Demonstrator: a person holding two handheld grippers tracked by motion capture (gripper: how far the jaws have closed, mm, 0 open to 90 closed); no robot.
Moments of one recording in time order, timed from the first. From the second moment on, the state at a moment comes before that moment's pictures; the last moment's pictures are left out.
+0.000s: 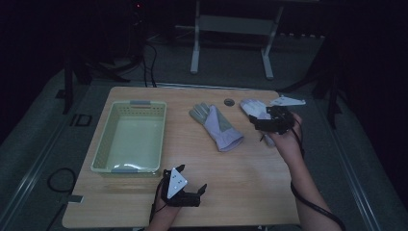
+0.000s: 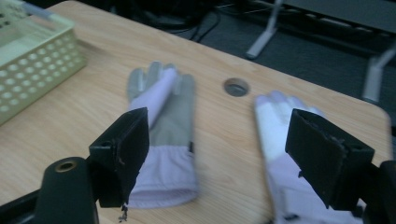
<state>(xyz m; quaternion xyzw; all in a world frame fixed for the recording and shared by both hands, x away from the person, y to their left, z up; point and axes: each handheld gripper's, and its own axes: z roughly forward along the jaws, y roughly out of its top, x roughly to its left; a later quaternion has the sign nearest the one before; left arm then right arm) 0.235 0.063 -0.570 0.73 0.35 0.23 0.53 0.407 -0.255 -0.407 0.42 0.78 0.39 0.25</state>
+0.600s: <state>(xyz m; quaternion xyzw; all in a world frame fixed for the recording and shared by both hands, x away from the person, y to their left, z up) 0.235 0.064 -0.570 0.73 0.35 0.23 0.53 0.454 -0.196 -0.445 0.41 0.83 0.35 0.18</state>
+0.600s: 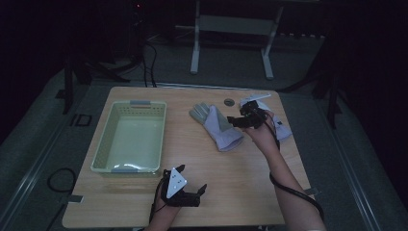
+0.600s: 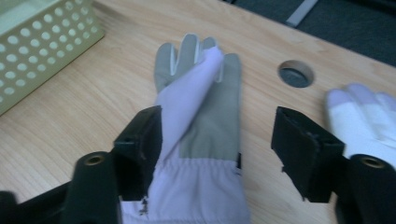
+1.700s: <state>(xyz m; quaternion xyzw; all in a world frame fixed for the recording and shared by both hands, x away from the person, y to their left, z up) 0.234 0.065 -0.570 0.73 0.35 0.23 0.54 0.496 -0.164 -0.536 0.36 0.88 0.26 0.14</state>
